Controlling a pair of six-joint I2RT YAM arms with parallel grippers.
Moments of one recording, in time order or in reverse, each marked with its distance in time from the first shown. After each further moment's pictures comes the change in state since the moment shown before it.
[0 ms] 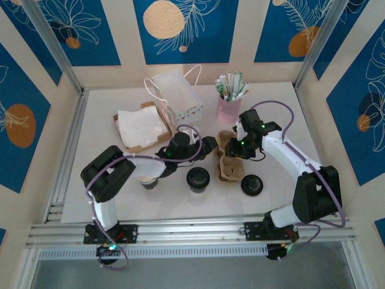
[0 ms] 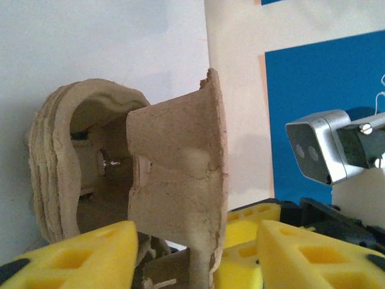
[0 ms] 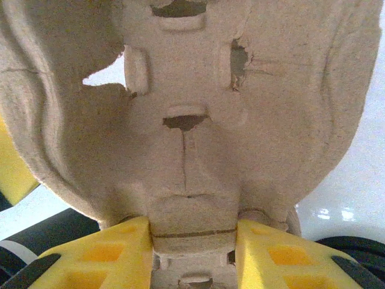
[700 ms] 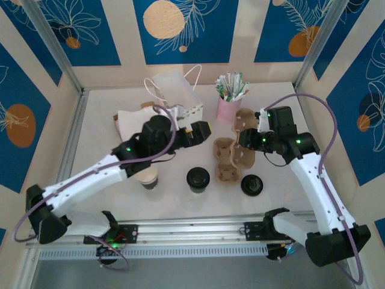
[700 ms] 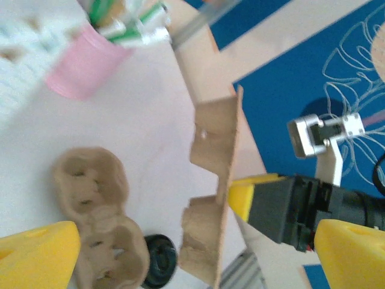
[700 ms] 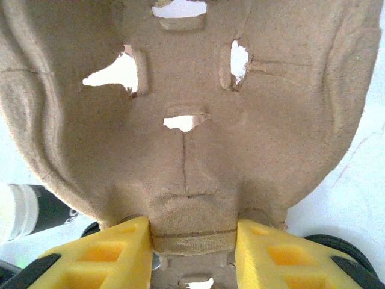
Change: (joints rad) left arm -0.080 -0.577 0.344 -0.982 -0.311 0.370; right arm -0.069 -0.380 0.110 -0.081 0.003 0.028
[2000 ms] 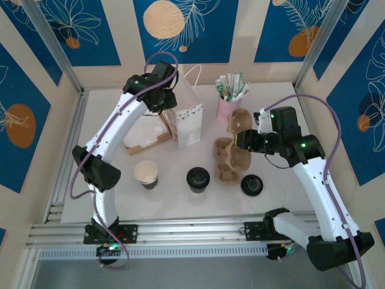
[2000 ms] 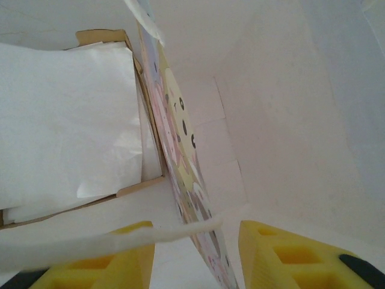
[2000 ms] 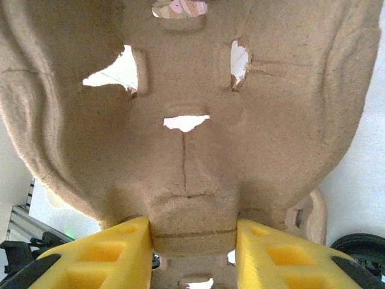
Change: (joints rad) left arm 0.338 0.678 0.966 -0.964 -0.221 0.167; right arm 0.014 -0.028 0.028 -0.030 -0.112 0.003
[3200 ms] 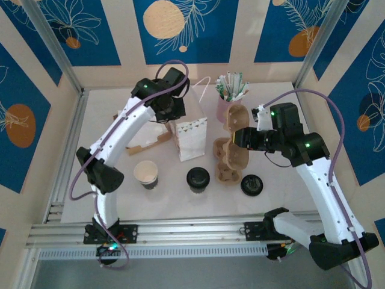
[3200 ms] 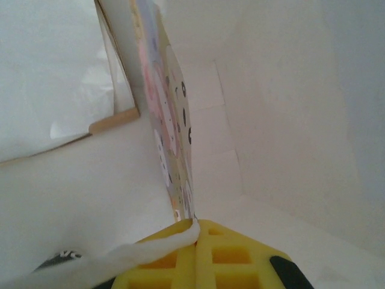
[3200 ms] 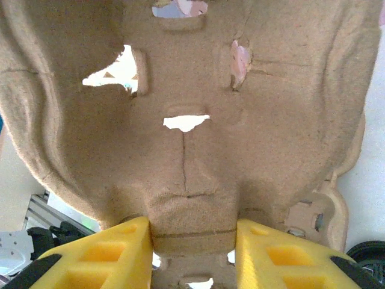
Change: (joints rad) left arm -0.137 -0.045 -0.016 -0.124 0.060 -0.054; right arm 0.068 -0.002 0.118 -0.054 0.001 0.019
